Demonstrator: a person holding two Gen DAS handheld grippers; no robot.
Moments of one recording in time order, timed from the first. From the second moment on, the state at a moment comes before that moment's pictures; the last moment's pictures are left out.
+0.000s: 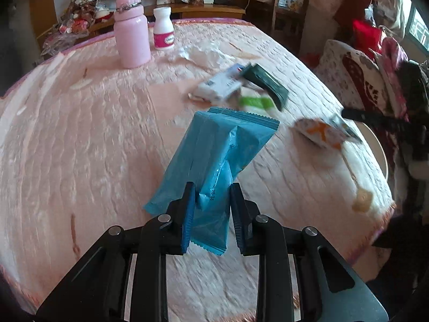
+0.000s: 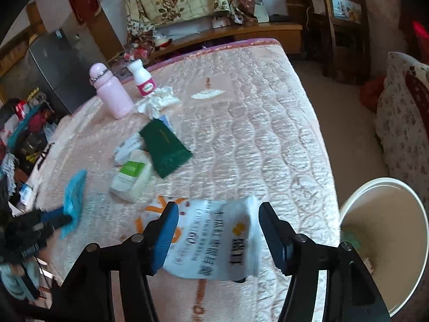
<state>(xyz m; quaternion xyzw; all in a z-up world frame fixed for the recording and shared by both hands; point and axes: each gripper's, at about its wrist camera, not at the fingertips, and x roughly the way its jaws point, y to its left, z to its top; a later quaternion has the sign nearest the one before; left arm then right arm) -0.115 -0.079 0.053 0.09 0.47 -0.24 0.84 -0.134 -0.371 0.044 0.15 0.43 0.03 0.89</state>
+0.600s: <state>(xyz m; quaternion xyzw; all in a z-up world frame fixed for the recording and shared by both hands) -0.105 -0.092 0.045 0.12 0.46 -0.27 0.84 -0.126 -0.325 0.055 0.13 0.44 0.07 0.89</state>
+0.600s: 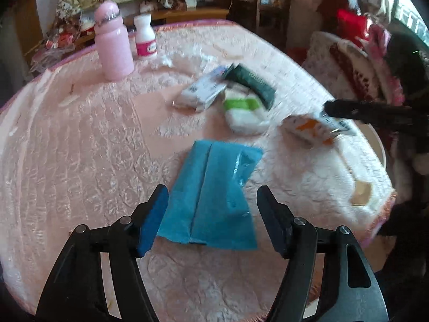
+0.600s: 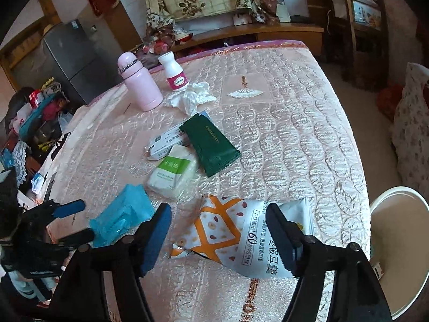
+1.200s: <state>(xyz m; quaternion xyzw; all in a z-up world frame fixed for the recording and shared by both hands) -0.093 -0.062 0.035 0.06 0.47 -0.17 0.86 -0.042 -0.246 0.032 0.09 0.50 0.05 0.86</state>
